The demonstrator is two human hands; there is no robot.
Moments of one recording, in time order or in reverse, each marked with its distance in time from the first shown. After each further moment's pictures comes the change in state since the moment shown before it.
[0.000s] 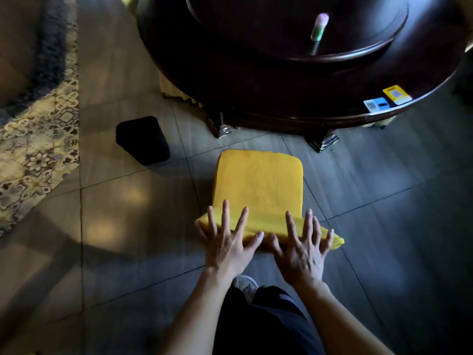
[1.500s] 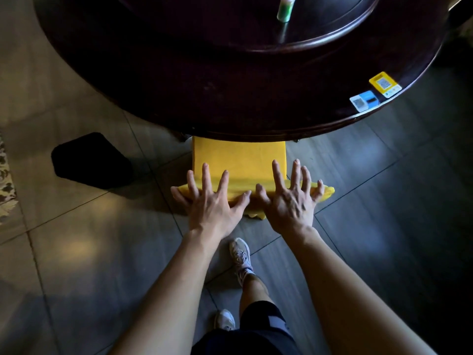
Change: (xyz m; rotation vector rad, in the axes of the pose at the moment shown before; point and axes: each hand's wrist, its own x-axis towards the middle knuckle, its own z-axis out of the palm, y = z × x) left_hand 0.271 0.039 -0.070 0.028 -0.064 0.035; right_hand 0.279 -0.034 -0.009 -0.061 -0.094 0.120
